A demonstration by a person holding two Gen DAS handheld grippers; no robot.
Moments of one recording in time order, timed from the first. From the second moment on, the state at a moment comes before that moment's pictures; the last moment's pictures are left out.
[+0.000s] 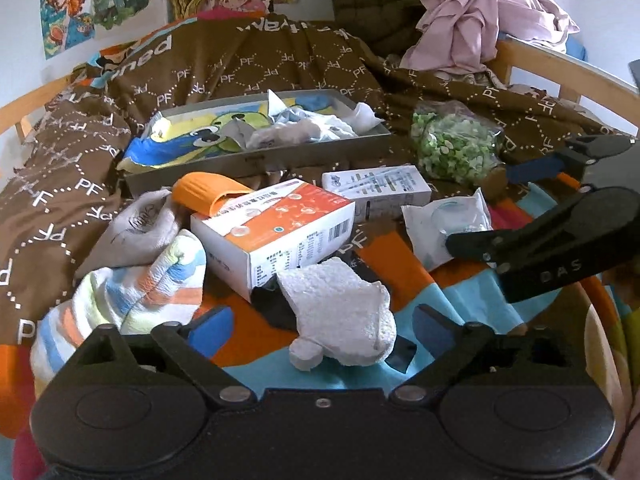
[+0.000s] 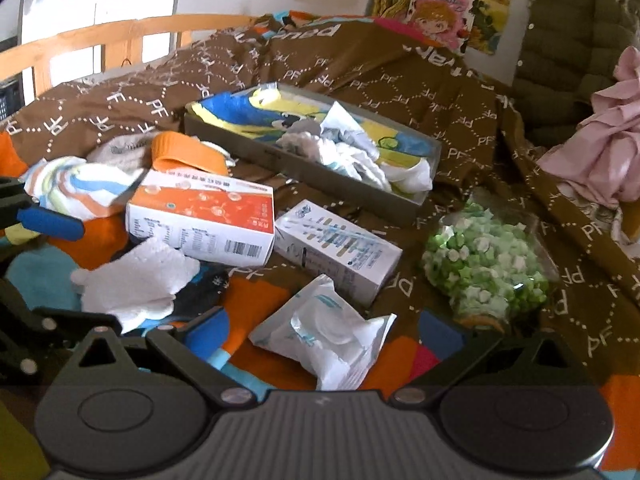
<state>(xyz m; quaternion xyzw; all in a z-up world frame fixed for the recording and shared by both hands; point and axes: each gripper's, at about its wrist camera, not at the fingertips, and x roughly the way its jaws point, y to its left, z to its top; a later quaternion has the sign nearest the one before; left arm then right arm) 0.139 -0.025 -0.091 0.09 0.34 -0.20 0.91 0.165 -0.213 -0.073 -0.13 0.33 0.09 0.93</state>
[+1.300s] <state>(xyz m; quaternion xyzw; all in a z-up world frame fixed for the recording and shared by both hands) 0.146 -0.035 -0.097 0.04 0.37 -0.22 0.90 0.199 -0.255 -0.100 0.10 0.41 0.10 0.90</state>
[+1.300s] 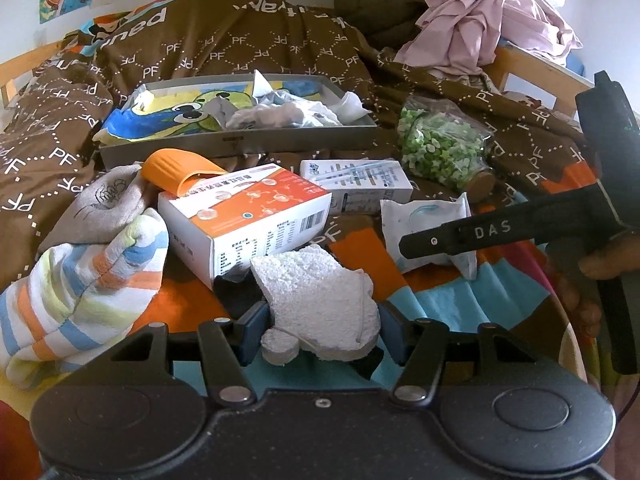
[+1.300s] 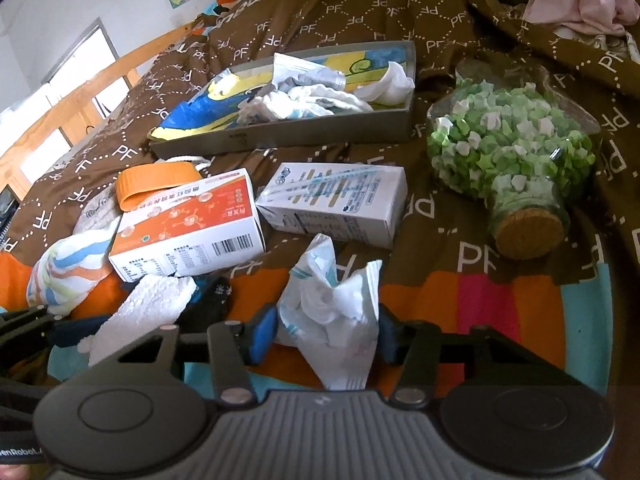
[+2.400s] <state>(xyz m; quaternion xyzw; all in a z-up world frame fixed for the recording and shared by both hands) 0.143 -0.045 -0.034 0.00 0.28 -0.19 0.94 0.174 -0.259 -0.053 0.10 0.23 0.12 0.96</state>
